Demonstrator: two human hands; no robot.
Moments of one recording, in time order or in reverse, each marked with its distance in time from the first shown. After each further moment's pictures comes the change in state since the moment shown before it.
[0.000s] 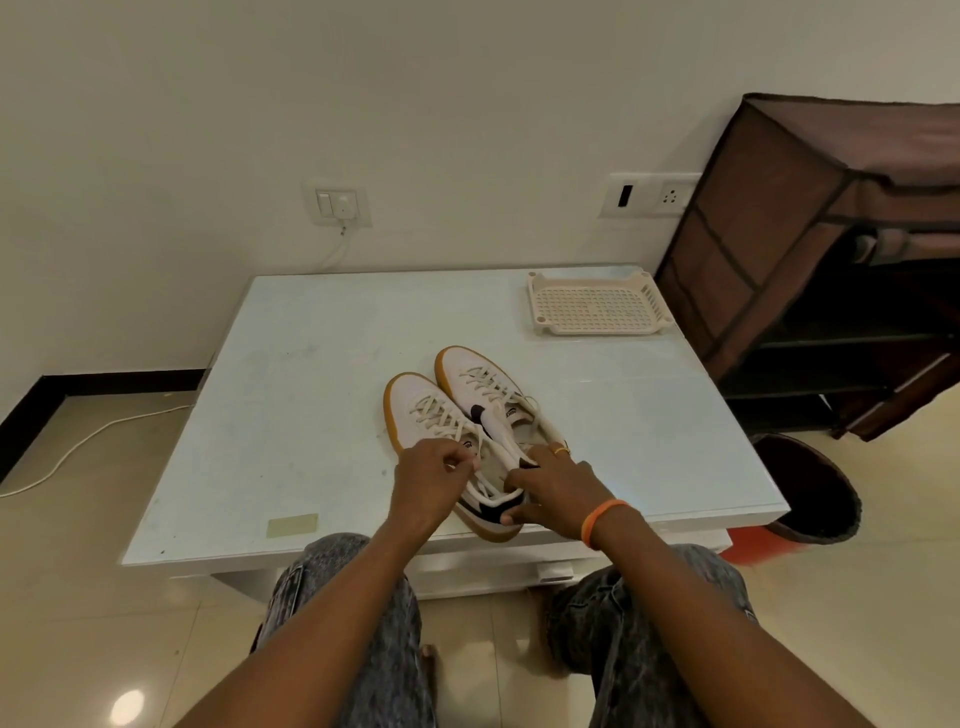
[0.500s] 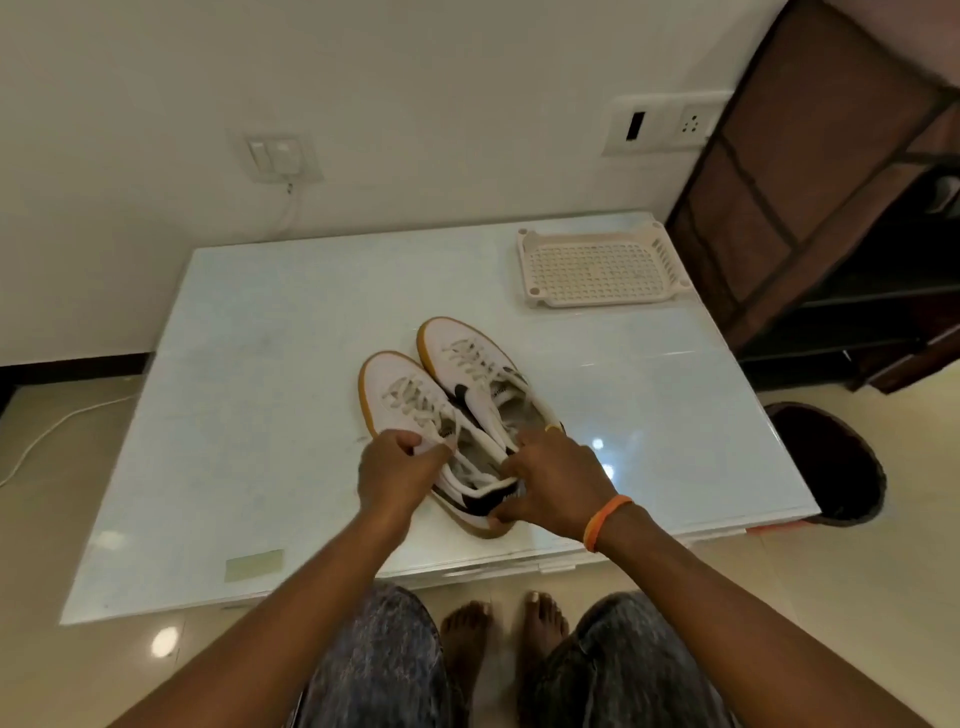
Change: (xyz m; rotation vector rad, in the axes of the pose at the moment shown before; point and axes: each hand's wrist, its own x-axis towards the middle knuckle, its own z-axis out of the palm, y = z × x) left_hand 0.065 -0.008 0.012 -0.309 0.013 -0.523; right_hand 0.040 0.016 -0.028 0.110 0.131 -0.026
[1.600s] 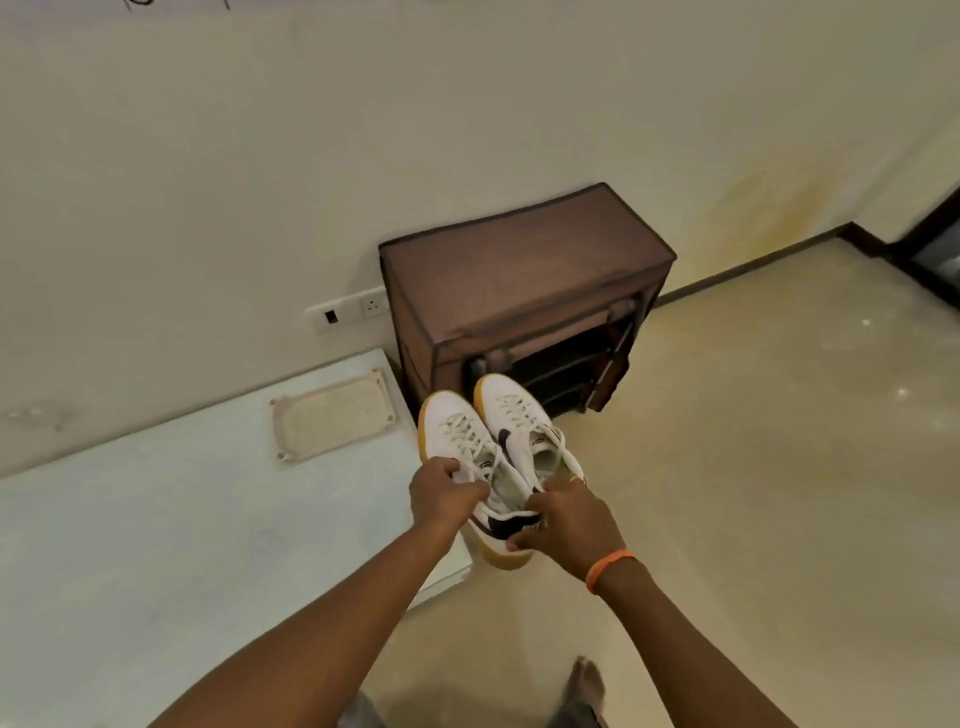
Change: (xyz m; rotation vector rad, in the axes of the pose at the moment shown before) left_hand -0.312 0.406 0.271 0.244 -0.366 0.105; right_hand -0.305 0.271 -0.359 0.186 0.125 0.491
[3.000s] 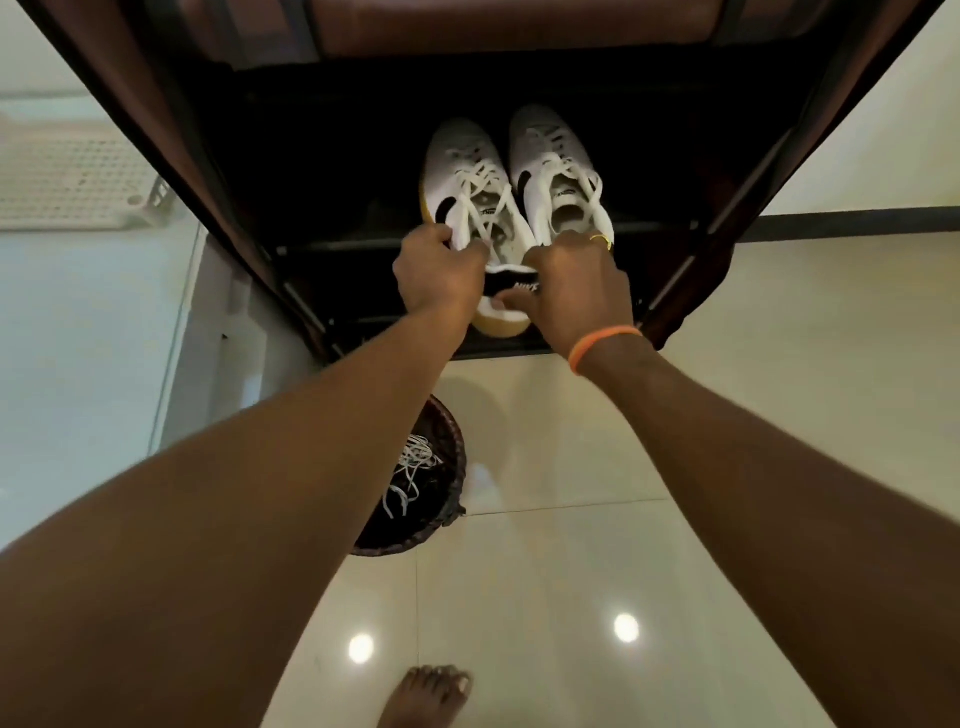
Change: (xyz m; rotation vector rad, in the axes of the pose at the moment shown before) left_hand 0.362 -0.039 0.404 -0.249 0.557 0.071; right_hand 0.379 0.365 0.195 -0.072 0.284 -0.331
